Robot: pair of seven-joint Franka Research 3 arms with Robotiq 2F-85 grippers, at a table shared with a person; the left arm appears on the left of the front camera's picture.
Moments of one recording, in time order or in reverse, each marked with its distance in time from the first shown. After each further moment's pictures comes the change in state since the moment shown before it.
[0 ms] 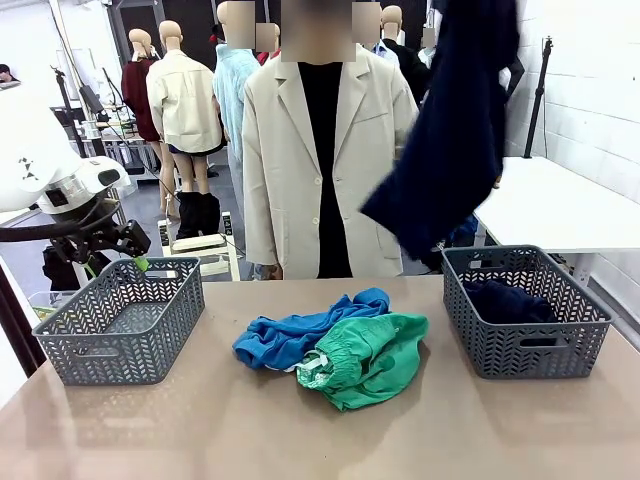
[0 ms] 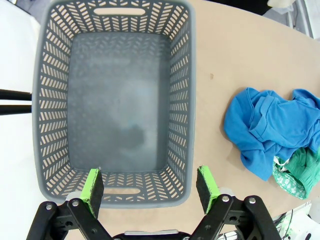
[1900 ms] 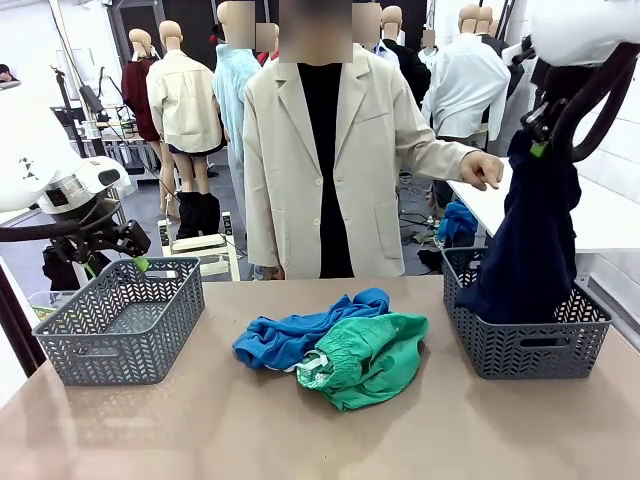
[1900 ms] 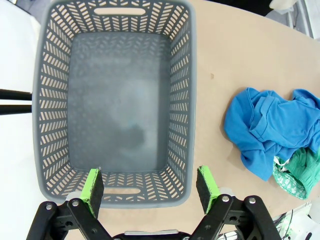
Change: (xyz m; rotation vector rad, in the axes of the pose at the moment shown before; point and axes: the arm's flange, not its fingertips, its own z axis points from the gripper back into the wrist) left arm 0.000 0.000 0.000 0.001 0.000 0.000; right arm -0.112 -0.067 -0.276 0.130 0.114 -0.199
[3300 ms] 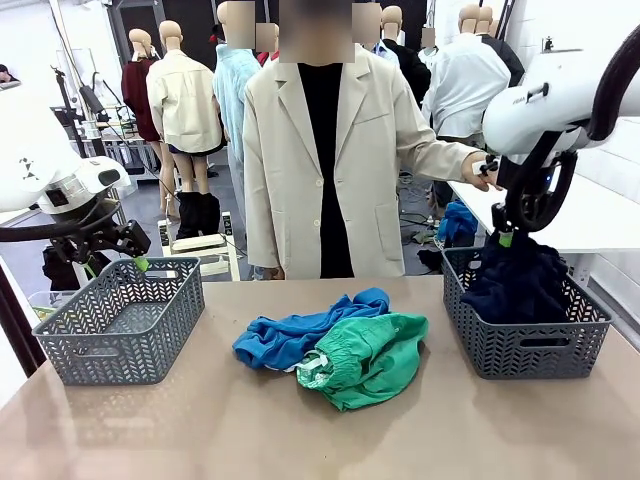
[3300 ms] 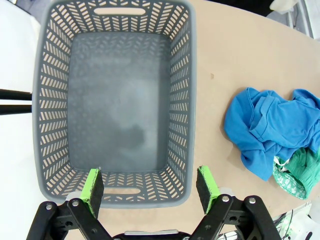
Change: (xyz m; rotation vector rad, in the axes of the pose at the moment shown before) left arm 0.000 0.000 0.000 0.000 0.000 0.000; right arm 0.007 -0.002 -0.162 0.175 0.247 0.012
